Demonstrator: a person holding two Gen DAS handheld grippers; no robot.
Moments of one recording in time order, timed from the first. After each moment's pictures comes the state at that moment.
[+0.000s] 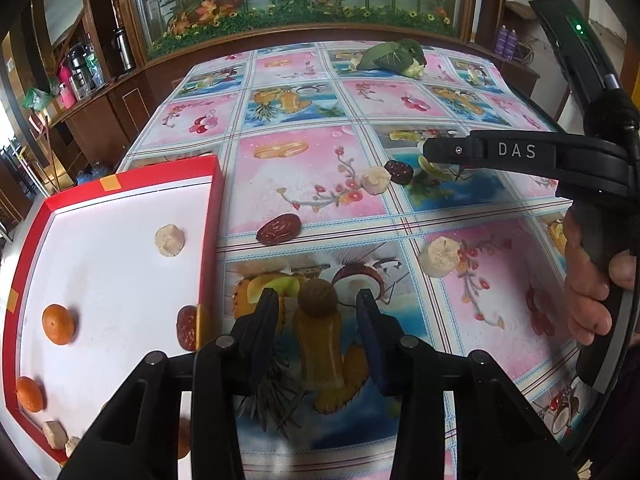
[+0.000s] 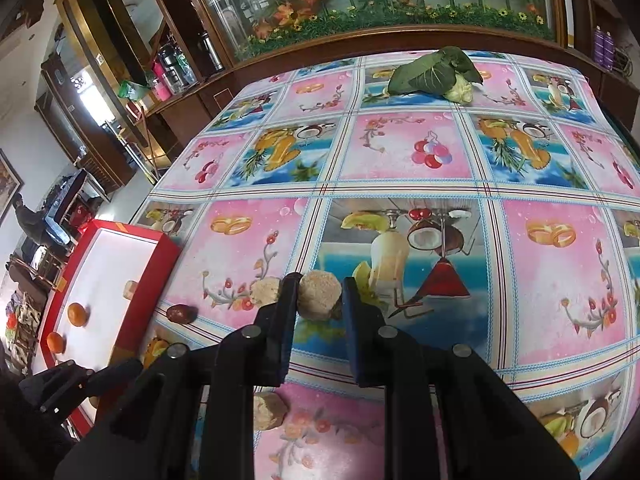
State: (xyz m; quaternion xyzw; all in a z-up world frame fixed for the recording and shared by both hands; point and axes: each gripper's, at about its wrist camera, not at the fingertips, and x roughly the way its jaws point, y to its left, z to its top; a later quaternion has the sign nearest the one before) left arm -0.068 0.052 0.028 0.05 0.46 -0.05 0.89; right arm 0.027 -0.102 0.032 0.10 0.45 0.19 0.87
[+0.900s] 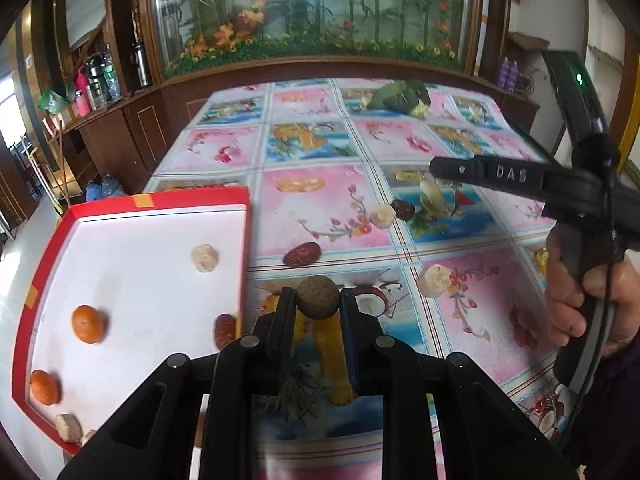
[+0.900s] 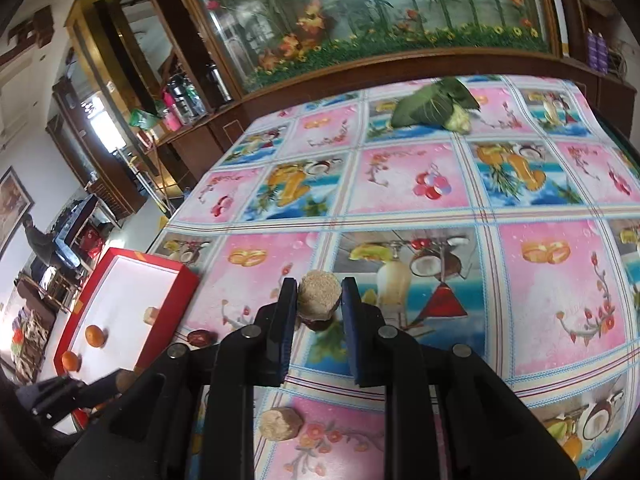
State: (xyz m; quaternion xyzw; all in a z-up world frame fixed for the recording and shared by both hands) left arm -0.091 0.072 0.059 0.02 0.40 -0.04 0.91; right arm 0.016 -0.107 0.052 0.13 0.40 0.21 0.89
